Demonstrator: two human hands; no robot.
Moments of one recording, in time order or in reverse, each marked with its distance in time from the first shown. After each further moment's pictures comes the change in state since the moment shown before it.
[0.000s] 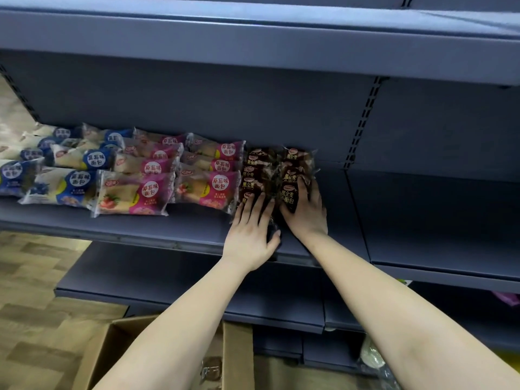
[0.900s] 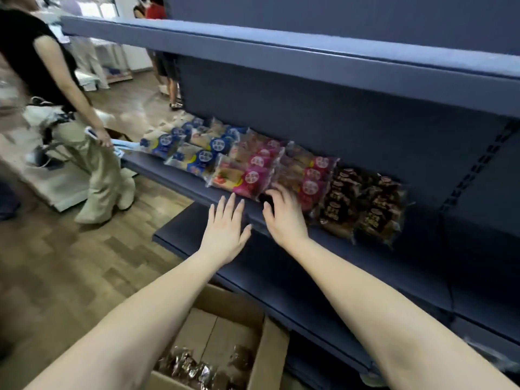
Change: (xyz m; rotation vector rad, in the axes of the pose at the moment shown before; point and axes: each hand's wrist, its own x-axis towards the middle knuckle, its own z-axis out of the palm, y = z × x) left_hand -0.123 -0.123 -0.085 0.187 -0.053 -0.511; right_hand -0.068 -0.173 0.053 0.152 -0.101 -0.671
